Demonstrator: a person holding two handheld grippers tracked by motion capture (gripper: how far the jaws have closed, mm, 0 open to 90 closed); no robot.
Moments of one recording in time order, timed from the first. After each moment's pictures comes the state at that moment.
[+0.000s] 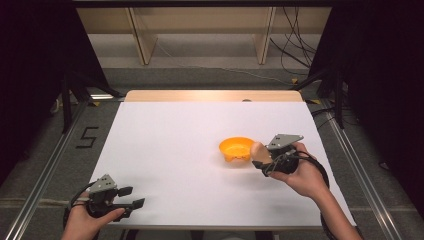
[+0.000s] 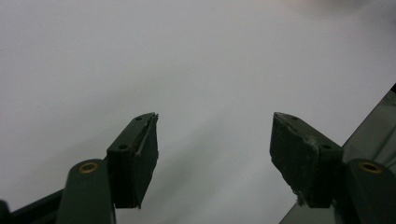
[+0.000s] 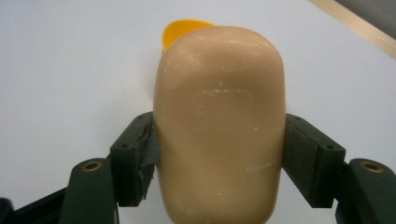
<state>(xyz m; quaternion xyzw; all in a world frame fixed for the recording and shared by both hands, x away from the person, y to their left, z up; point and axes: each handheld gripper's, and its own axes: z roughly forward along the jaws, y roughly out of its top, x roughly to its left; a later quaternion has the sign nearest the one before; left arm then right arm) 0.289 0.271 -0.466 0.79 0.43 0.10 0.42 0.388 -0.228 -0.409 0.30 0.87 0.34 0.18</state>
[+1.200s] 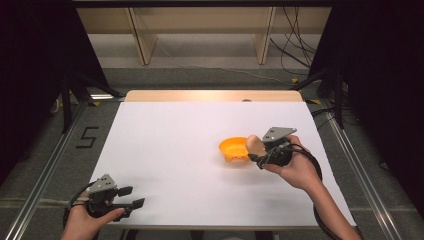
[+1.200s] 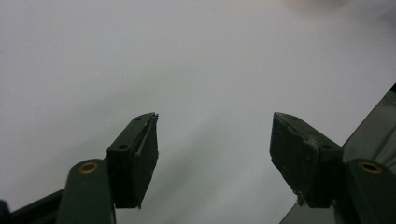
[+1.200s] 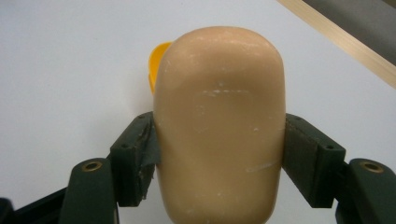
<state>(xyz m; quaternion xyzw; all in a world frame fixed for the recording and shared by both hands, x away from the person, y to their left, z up) 0.290 0.272 -0.466 0.80 0.42 0.10 0.43 0.405 -0.214 -0.402 0.29 0.87 0.34 0.20</state>
